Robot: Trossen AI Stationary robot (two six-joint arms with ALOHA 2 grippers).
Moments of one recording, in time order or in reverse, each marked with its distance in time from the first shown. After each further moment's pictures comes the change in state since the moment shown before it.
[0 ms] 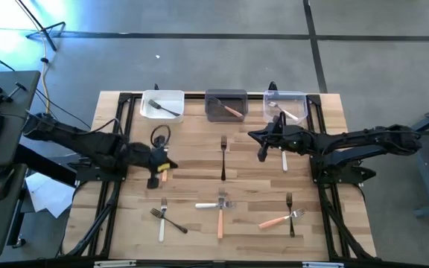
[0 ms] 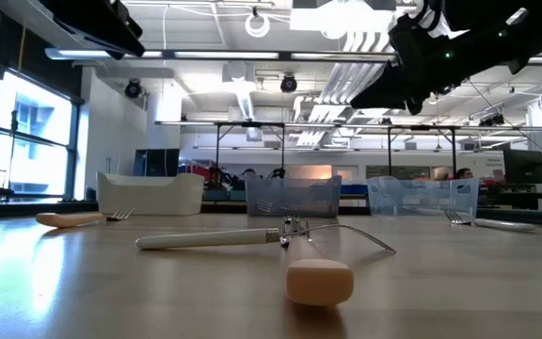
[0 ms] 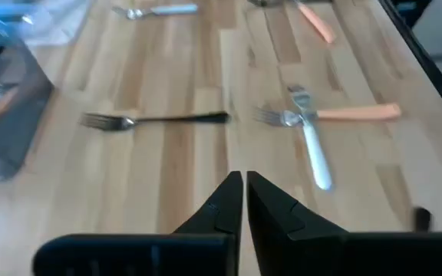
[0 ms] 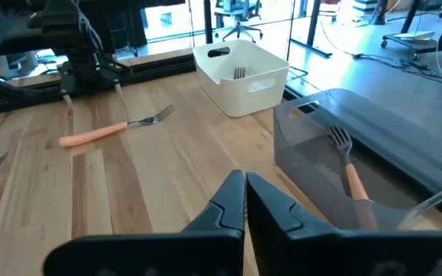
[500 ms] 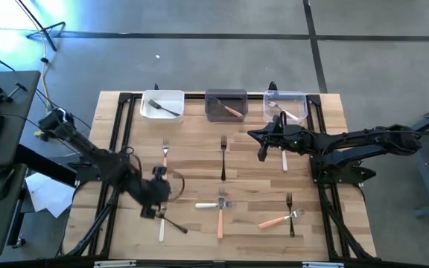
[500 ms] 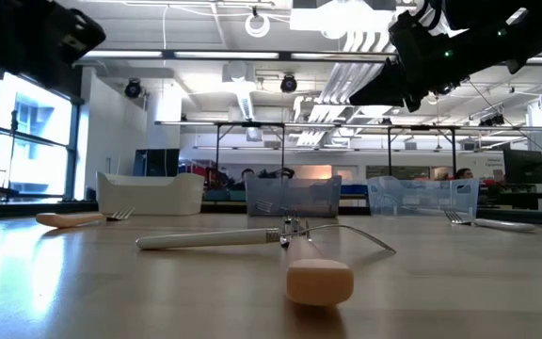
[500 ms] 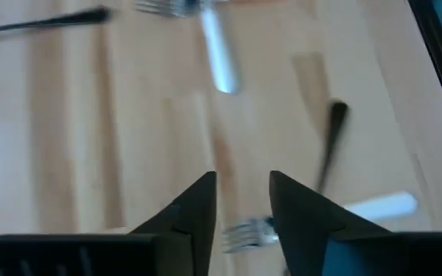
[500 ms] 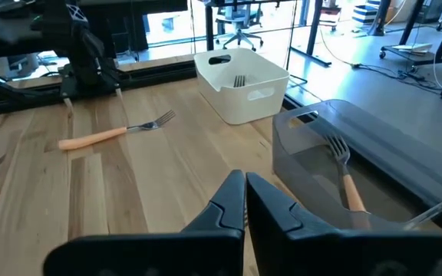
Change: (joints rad) left arm -0.353 0.331 0.125 -0.171 -0.035 -0.260; right arm 0.000 0.000 0.000 0.022 -0.002 -0.035
